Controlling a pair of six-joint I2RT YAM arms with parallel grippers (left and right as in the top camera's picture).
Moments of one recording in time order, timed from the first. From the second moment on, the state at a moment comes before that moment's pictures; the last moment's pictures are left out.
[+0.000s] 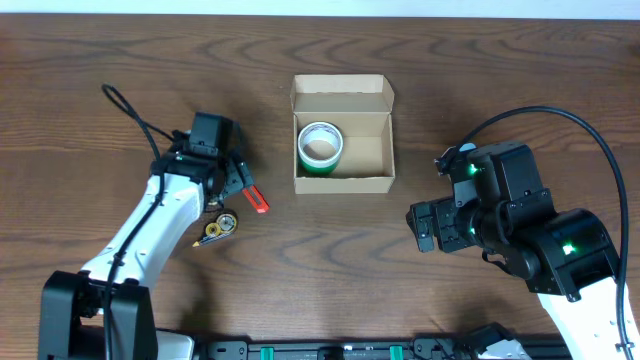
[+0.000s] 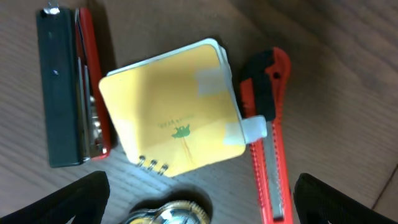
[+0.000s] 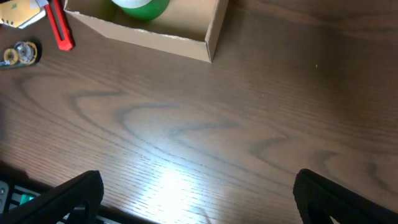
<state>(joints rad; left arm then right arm) -0.21 1.54 0.93 -0.56 -0.10 -0.55 0.37 1.06 1.24 -1.28 -0.06 0.15</state>
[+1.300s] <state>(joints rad) -0.08 1.72 0.90 -0.36 -0.01 -0.66 0.37 1.06 1.24 -1.28 -0.06 0.15</state>
